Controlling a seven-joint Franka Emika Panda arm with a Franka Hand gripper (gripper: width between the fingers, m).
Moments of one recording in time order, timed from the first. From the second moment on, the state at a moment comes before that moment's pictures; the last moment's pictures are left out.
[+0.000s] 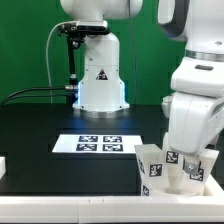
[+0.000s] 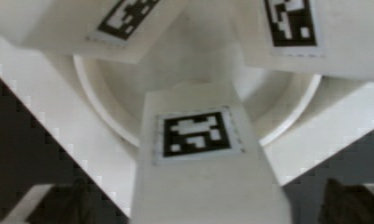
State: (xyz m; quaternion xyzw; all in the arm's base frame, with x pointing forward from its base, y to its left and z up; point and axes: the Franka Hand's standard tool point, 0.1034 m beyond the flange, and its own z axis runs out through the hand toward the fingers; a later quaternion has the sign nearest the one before) arm 0.604 0.120 0.070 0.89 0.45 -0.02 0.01
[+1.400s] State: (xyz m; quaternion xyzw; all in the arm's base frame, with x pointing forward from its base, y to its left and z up) arm 0.617 0.094 0.071 1.00 -0.02 0.00 0.00
